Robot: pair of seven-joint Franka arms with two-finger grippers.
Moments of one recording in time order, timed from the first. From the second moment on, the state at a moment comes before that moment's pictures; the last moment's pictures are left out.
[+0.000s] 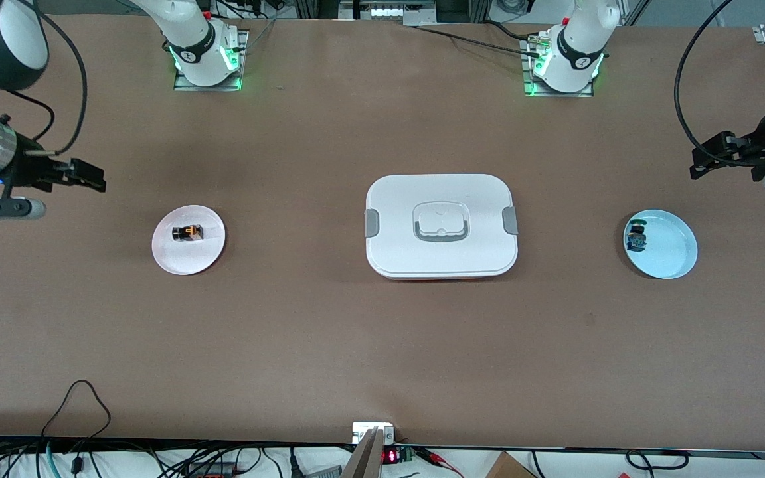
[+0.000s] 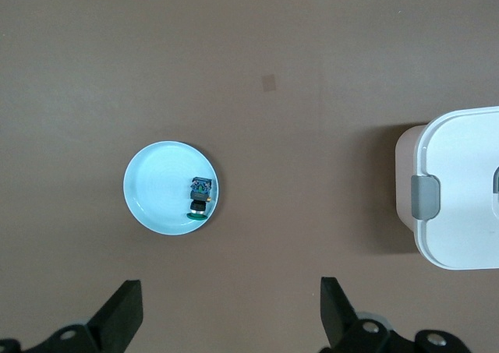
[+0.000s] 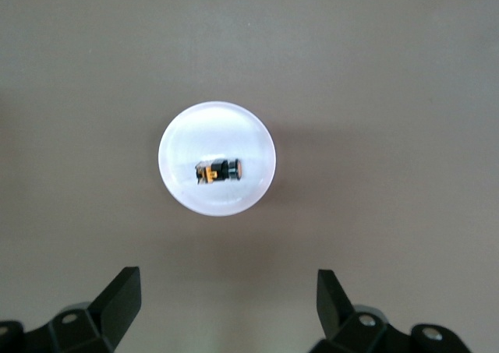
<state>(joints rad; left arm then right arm) 0.05 0.04 -0.04 -1.56 0.03 1.57 0.05 0.12 0.13 -0.11 -1.66 -0.02 1.68 -0.01</state>
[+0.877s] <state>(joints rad) 0.06 0.05 -0.03 -1.56 0.03 1.57 0.05 0.12 0.30 -0.11 -1.81 -0.02 2.03 -0.01</state>
